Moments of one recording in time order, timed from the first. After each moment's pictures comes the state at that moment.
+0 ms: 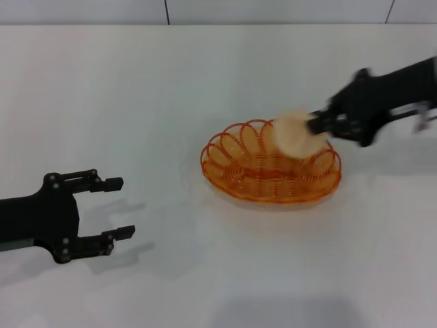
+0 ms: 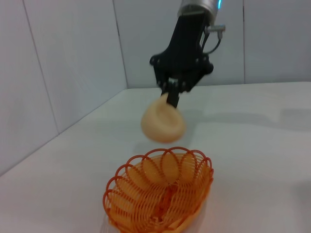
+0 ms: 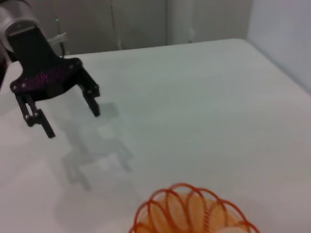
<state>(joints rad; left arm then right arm) -0.24 -2.08 0.74 0.94 1.98 1.79 -1.02 0.65 2.02 -1.09 -1.18 -2.13 -1.59 1.78</state>
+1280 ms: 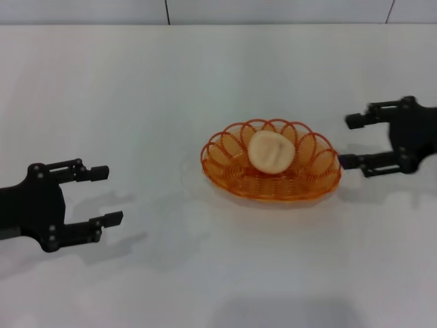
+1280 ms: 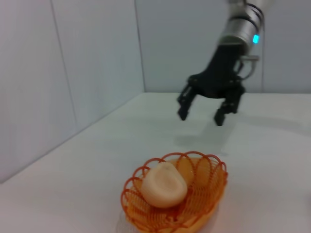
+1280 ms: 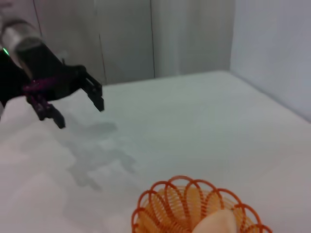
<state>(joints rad) -0.25 -2.05 0.70 0.90 1.95 1.79 -1.07 0.53 2.00 -0.91 -0.95 -2.00 -1.61 1.45</state>
